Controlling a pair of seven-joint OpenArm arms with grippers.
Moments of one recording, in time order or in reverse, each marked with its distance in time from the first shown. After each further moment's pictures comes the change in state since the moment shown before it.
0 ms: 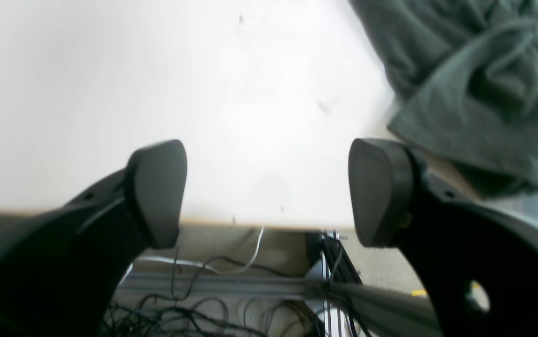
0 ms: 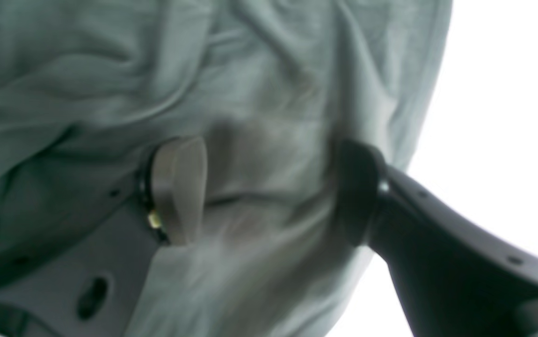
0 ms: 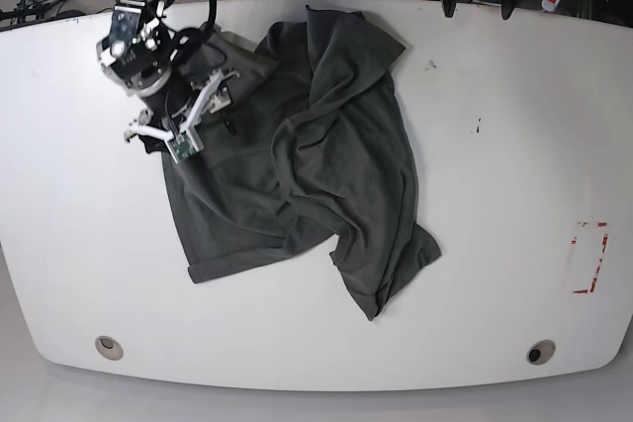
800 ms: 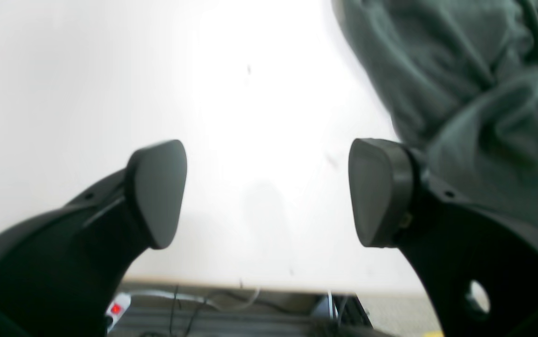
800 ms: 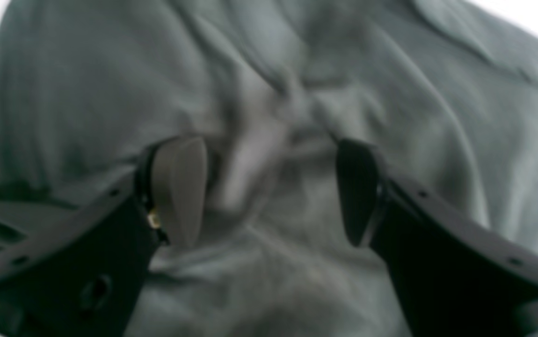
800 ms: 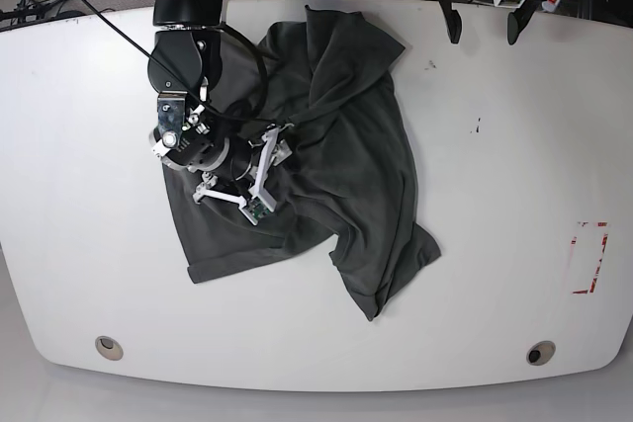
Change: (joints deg) left arm -5.1 0.0 -0.6 0.0 0.0 0.0 0.0; right arm 17.9 -3.9 -12.7 -17.8 0.6 0.1 -10.3
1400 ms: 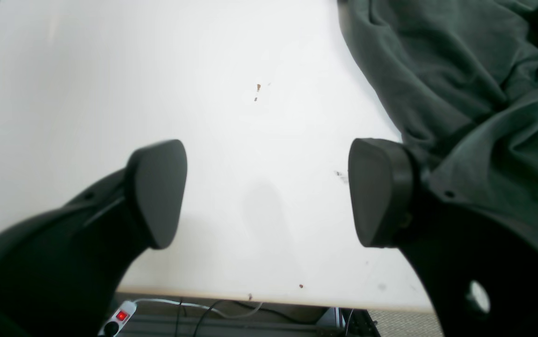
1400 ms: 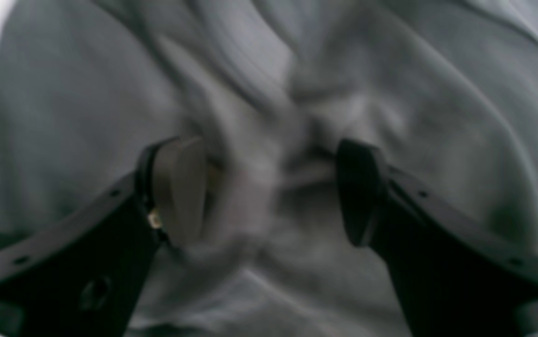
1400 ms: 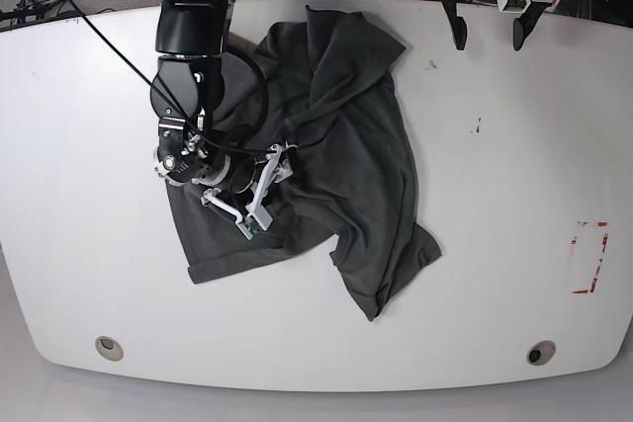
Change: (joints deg) left arm -1.0 0.0 -1.1 0.0 0.2 0.0 0.1; right arm 6.1 -0.7 3.2 -13.8 5.4 -0.2 1.9
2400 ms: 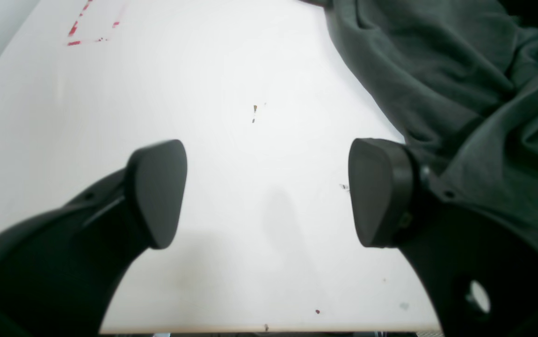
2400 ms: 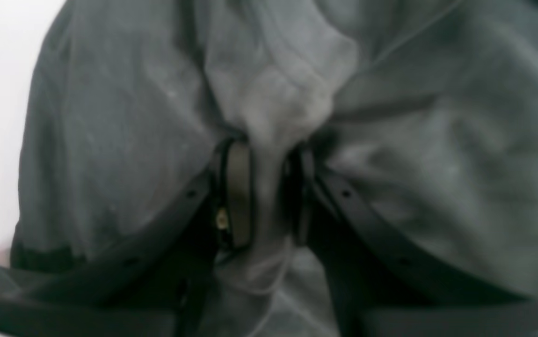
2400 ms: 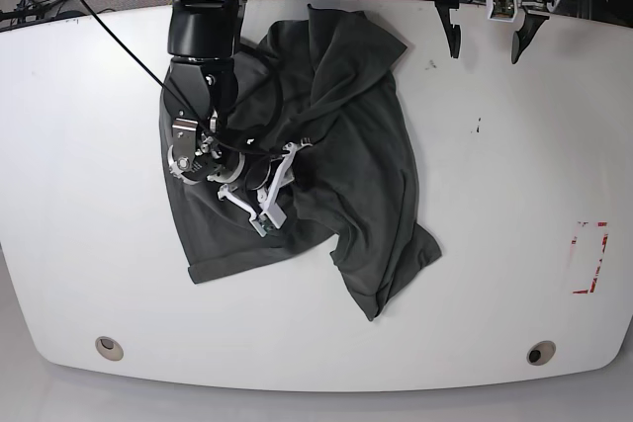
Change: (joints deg) left arm -2.3 0.0 0.2 0.0 8.7 0.0 0.0; right arm 0.7 -2.6 0.0 -3.7 1.1 -0.3 0.4
